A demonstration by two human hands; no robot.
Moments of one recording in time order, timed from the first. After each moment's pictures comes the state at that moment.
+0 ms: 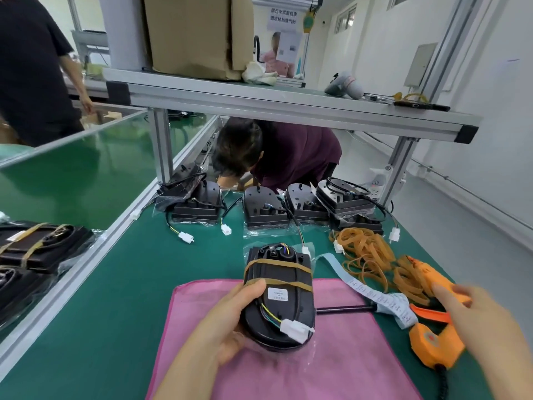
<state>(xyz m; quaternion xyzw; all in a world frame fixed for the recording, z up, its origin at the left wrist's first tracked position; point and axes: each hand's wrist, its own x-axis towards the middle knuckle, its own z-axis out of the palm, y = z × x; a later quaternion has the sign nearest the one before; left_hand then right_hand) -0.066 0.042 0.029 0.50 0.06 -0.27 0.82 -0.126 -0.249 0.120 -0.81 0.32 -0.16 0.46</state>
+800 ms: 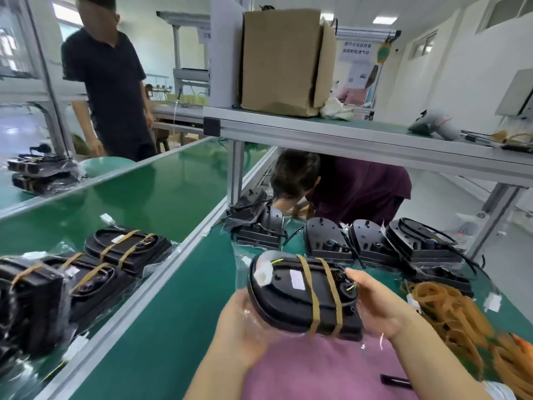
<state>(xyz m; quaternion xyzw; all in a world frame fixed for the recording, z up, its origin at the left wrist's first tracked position) -0.035 0.101 0.046 0.35 0.16 -0.15 0.91 0.033 -0.129 0.069 -0.54 -0.06 0.34 0.76</state>
